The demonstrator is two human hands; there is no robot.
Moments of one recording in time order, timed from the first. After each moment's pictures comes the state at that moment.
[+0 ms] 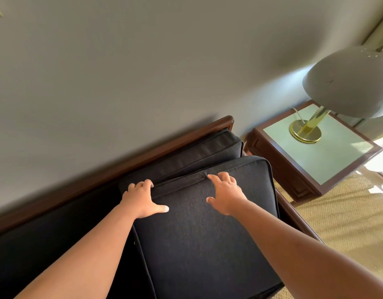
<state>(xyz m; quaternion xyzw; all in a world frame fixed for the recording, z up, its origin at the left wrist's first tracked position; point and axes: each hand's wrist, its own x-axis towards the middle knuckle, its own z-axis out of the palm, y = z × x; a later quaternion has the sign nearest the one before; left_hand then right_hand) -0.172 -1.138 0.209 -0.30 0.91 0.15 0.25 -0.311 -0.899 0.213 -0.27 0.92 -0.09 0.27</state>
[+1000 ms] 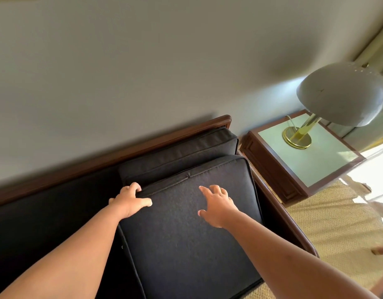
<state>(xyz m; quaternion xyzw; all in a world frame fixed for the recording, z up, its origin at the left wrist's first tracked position) -0.102 -1.129 0.199 -0.41 0.83 0.31 0.23 -0.240 -0.871 0.220 -0.31 0.90 -0.05 0.31</state>
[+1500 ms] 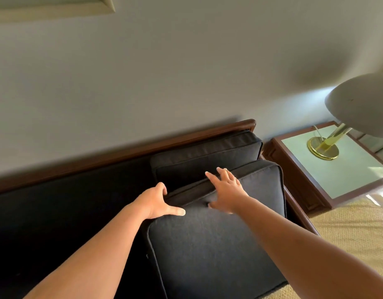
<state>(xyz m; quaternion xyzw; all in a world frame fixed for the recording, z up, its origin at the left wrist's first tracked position) -0.043 -1.088 0.255 -0.35 0.85 0.31 0.23 -0.216 -0.902 0.257 -0.43 0.87 0.00 0.24</state>
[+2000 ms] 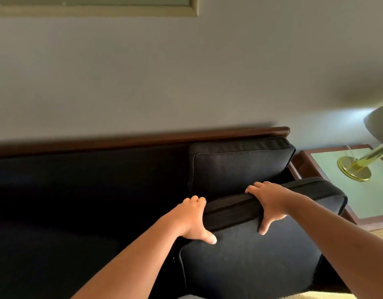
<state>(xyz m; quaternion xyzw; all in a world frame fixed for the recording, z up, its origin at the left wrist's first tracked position) 0.066 -1.013 0.278 -0.24 0.91 0.28 0.22 -0.173 -0.870 0.305 -0.56 0.76 0.19 0.26</state>
